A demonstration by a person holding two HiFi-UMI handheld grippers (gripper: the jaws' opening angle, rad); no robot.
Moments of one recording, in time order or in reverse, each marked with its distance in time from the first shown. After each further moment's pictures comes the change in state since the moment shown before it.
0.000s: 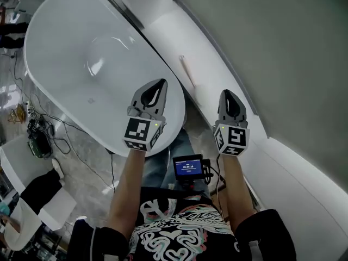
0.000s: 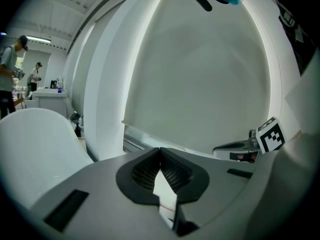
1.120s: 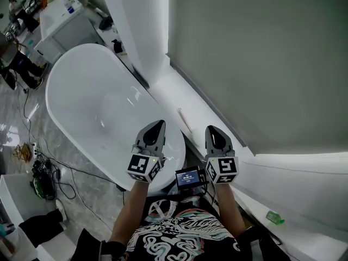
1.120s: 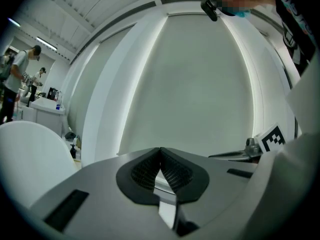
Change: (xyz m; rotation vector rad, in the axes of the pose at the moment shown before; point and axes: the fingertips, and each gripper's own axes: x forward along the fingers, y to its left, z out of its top) left arm -0.112 -0.030 0.131 -0.002 -0.230 -0.059; right arm -0.102 0.076 0.142 0.014 -0.170 0.095
